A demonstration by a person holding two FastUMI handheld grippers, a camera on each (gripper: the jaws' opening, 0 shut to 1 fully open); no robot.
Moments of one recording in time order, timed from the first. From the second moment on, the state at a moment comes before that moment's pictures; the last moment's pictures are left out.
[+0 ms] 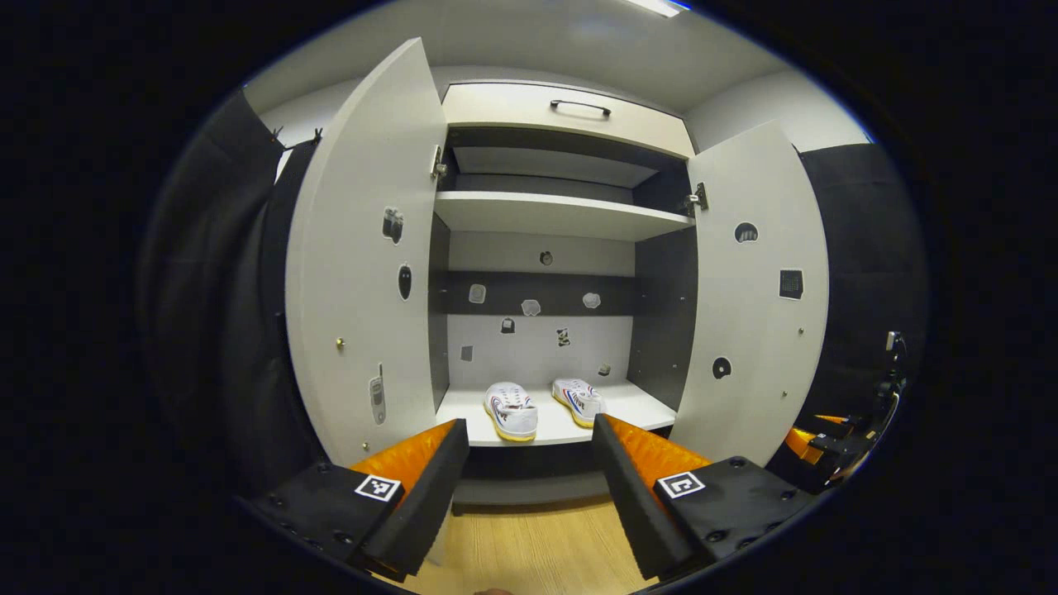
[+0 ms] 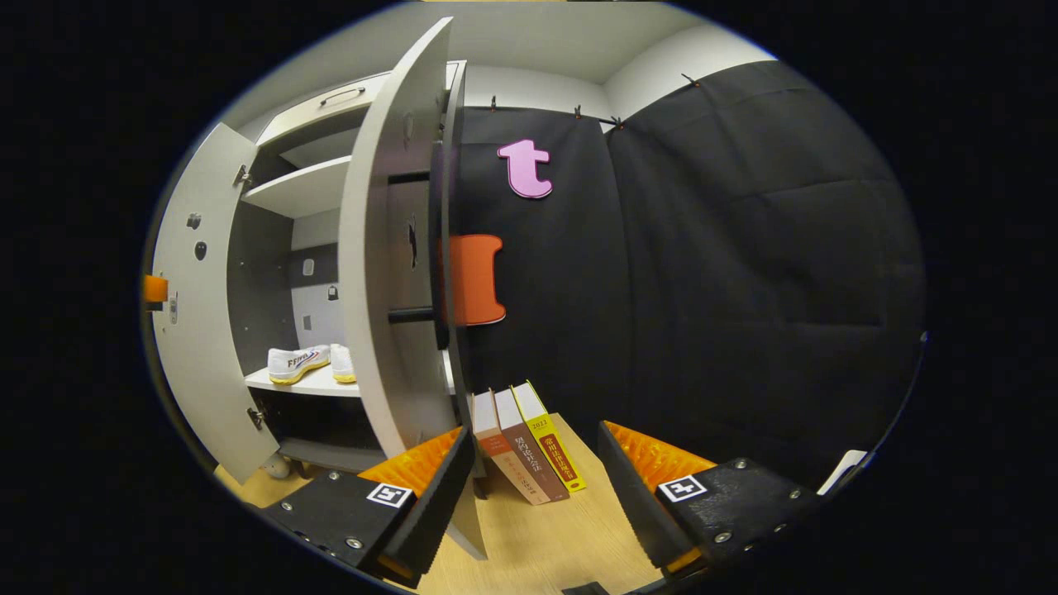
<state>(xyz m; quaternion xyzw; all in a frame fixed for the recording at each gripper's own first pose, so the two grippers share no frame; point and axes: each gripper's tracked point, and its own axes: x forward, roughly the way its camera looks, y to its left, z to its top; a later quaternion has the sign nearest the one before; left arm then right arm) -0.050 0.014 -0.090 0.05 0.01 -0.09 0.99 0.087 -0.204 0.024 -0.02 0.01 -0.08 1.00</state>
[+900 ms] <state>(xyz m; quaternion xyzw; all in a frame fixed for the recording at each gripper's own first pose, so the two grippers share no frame) -0.082 0.068 -0.101 0.03 0.01 -0.03 1.00 0.114 -0.143 0.024 -0.02 0.00 -0.02 1.00</state>
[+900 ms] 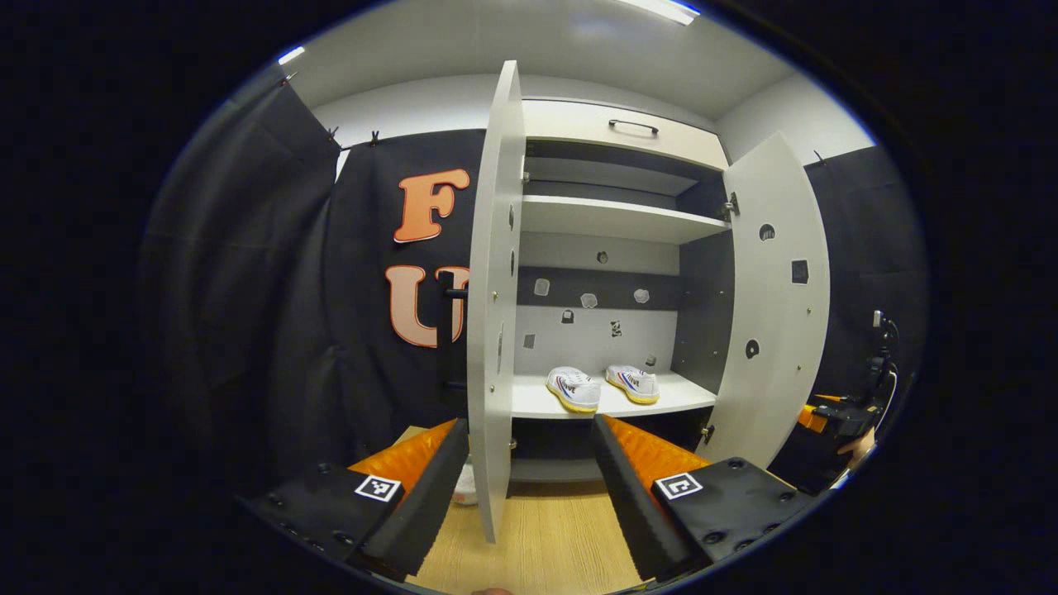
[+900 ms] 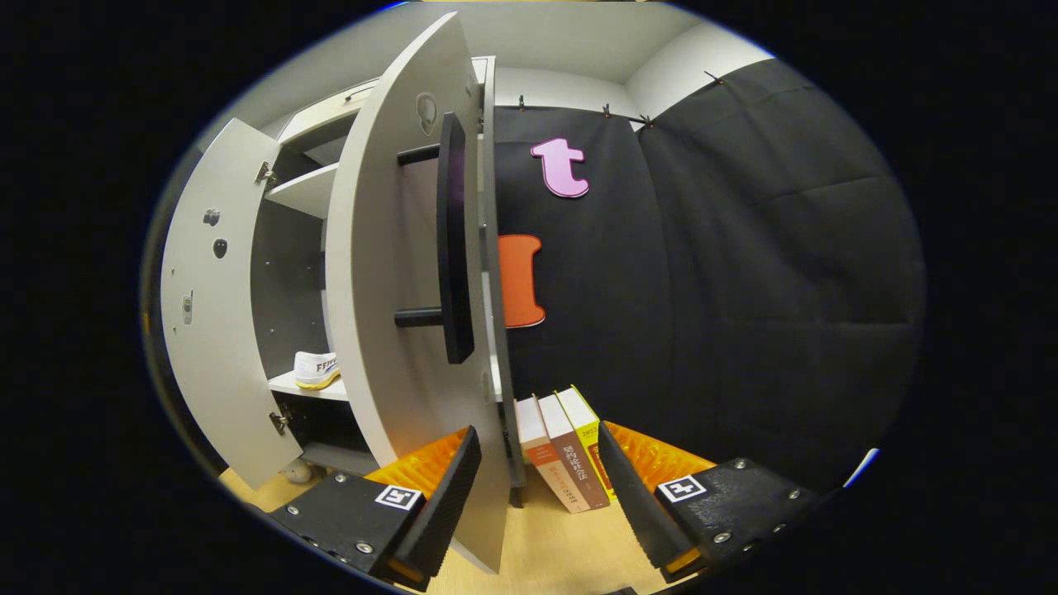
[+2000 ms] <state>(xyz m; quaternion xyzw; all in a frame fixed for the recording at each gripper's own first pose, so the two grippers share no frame) -0.082 0.136 -0.098 0.02 0.00 0.03 1.00 0.204 0.003 0.027 -0.02 -0.01 0.06 1.00</state>
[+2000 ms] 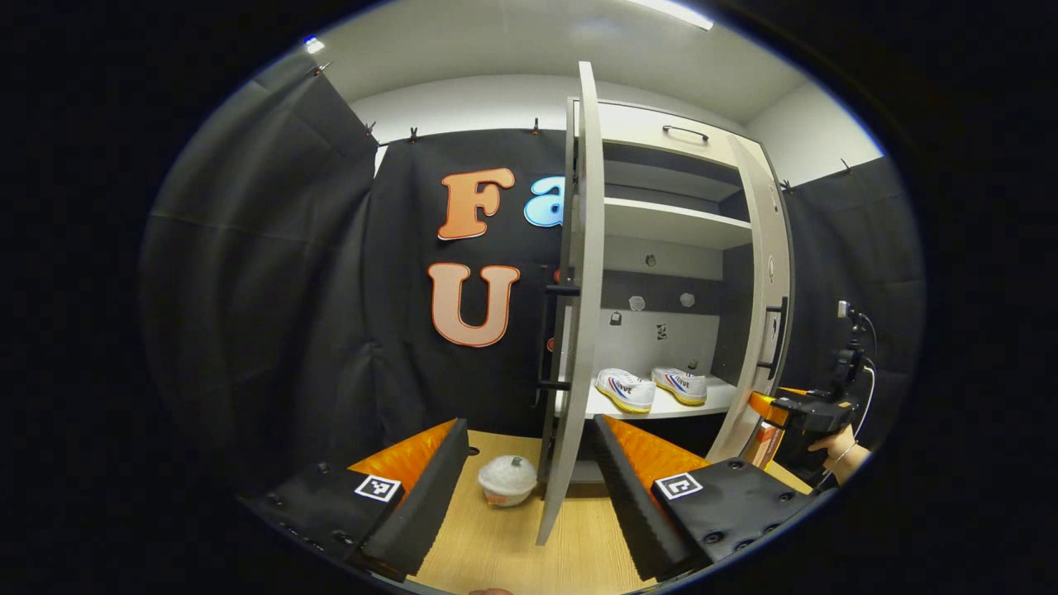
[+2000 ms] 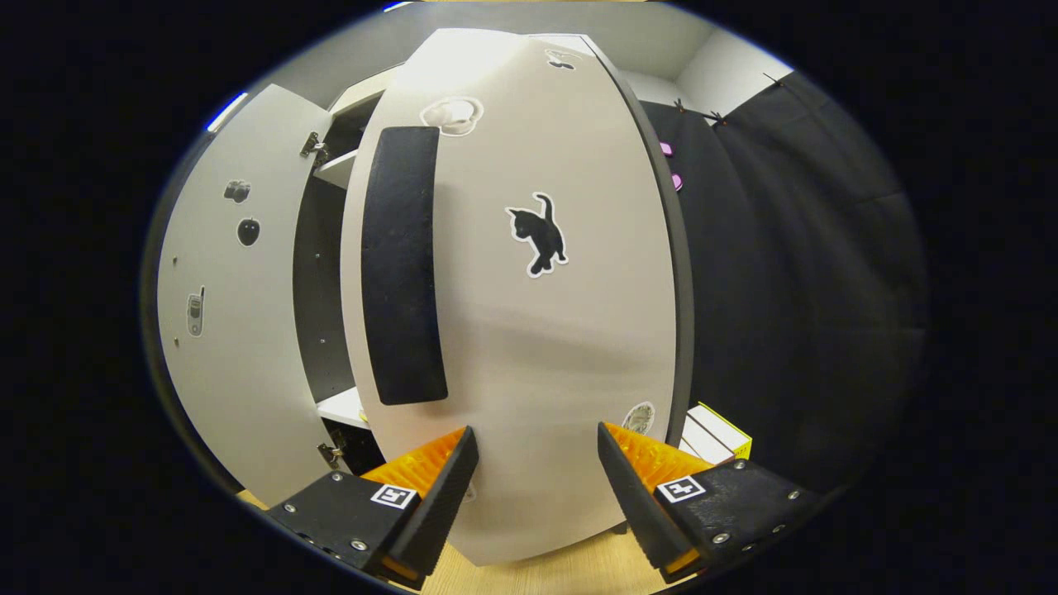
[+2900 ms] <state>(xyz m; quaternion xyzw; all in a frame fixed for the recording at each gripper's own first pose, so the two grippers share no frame) -0.021 0.180 -0.151 0.00 0.04 0.01 1.00 0.215 0.010 0.029 -0.05 0.01 0.00 1.00</state>
